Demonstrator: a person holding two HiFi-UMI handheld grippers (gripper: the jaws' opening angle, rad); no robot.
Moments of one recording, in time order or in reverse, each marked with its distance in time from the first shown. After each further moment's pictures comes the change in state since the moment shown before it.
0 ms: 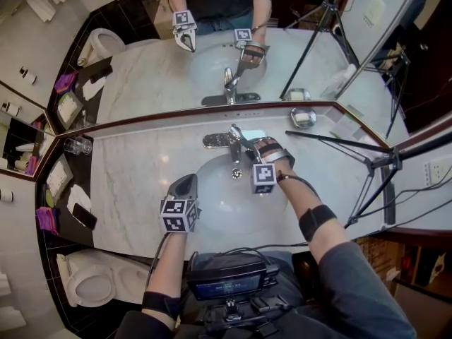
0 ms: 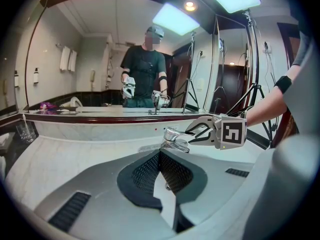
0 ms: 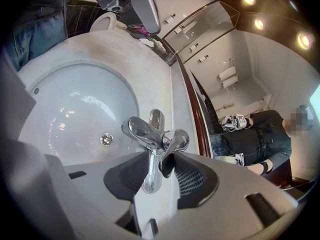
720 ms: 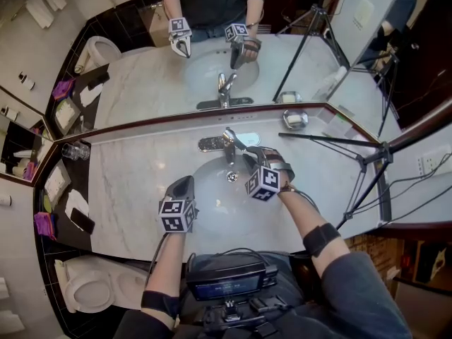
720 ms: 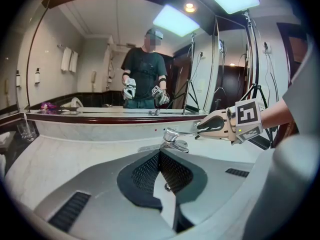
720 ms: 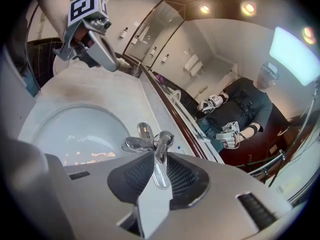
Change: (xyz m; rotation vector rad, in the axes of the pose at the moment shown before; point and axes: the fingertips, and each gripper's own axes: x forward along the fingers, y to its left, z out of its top) left arm -0.001 -0.003 -0.001 -0.004 -0.015 0.004; right arm -0.059 -0.021 0.005 0.462 -0.082 -0.072
